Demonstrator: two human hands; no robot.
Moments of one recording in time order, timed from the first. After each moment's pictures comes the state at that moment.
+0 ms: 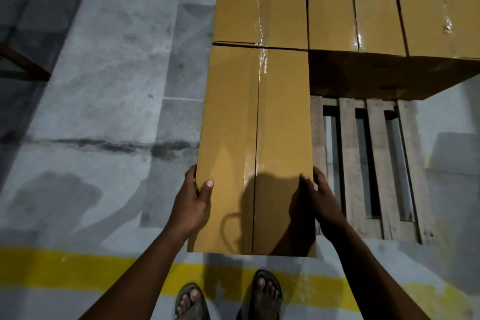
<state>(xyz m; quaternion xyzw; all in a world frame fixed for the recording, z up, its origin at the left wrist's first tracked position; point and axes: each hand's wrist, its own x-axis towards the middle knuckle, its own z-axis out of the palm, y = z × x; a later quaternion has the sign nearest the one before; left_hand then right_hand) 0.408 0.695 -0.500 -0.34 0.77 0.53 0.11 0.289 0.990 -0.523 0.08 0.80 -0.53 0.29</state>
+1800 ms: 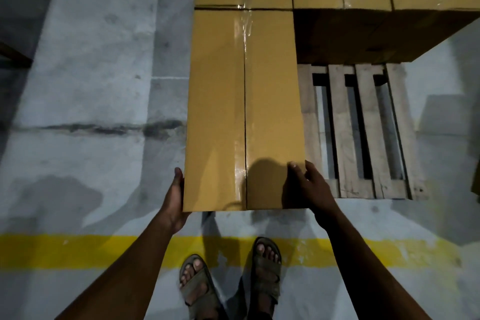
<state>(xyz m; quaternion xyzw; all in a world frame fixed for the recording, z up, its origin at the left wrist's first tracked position) 0.477 0.701 -0.554 -0.50 0.38 0.76 0.17 0.367 1.008 -0.511 0.18 0.80 -0.47 0.32</state>
